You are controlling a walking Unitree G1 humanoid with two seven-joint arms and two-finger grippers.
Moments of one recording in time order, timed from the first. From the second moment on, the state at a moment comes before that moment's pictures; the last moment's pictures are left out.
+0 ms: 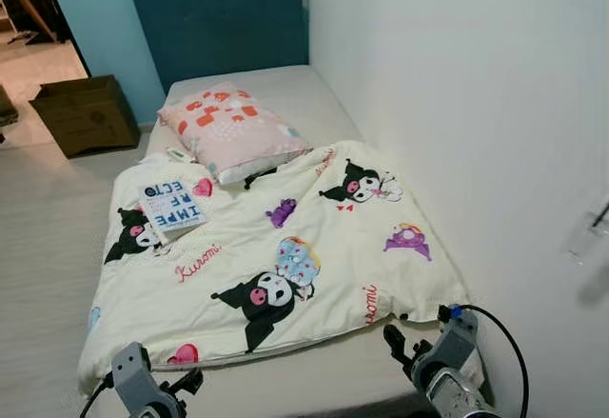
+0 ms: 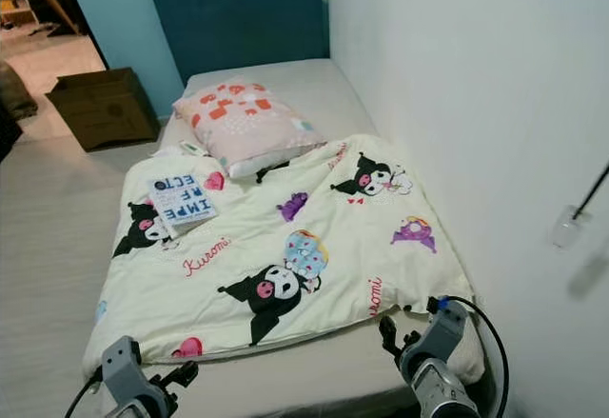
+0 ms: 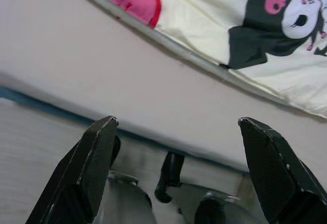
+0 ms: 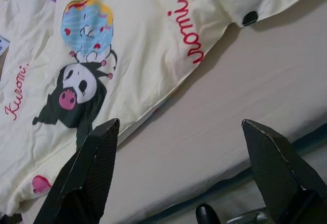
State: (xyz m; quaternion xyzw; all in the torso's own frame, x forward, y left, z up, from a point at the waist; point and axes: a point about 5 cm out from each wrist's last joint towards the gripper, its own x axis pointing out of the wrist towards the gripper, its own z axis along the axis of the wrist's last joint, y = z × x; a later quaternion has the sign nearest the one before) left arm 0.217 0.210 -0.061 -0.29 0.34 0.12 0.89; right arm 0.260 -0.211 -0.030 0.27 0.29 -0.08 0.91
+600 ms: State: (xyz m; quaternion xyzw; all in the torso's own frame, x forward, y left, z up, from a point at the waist) left arm 0.204 0.207 -0.069 -0.29 0.36 0.13 0.88; right arm 0.249 -0.198 -0.042 0.22 0.34 -0.04 0.91
